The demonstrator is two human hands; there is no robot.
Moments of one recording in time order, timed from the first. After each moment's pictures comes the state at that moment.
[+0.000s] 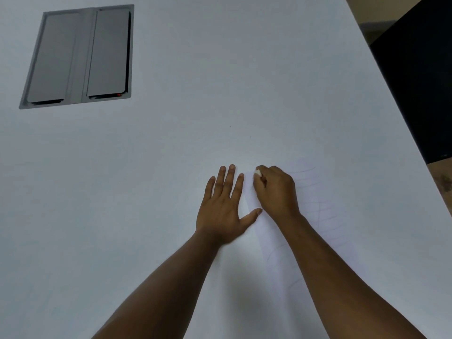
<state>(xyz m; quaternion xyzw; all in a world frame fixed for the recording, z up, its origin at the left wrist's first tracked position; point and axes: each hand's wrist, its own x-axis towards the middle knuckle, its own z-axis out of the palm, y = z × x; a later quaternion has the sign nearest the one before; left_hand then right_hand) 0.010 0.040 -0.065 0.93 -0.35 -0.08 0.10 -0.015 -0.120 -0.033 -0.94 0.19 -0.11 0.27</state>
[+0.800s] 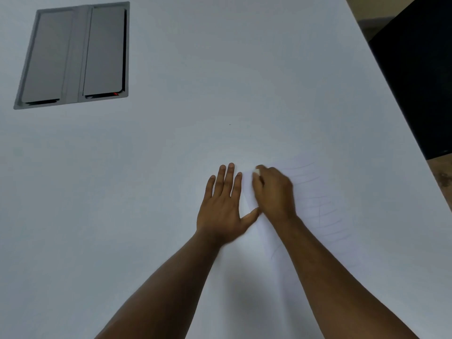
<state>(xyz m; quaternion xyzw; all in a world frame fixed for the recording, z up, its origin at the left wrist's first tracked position) 0.009 0.041 -0.064 0.93 -0.35 -0.08 0.10 -0.016 -0.111 -0.041 -0.94 0.21 -0.12 0.24</state>
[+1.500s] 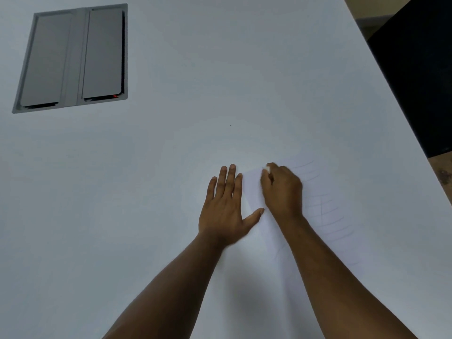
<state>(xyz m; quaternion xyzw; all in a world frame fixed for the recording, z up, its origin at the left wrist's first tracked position) 0.009 0.041 -0.065 0.93 -0.35 -0.08 0.11 -0.016 -0.118 -0.041 -0.92 0.26 -0.16 0.22</state>
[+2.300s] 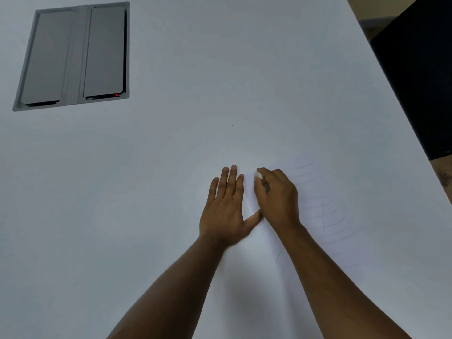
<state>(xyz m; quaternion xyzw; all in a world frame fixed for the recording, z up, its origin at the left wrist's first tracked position) 0.010 0.042 -0.066 0.93 -0.35 -0.09 0.12 -0.024 -0.101 -0.037 -0.91 0.24 -0.15 0.29</state>
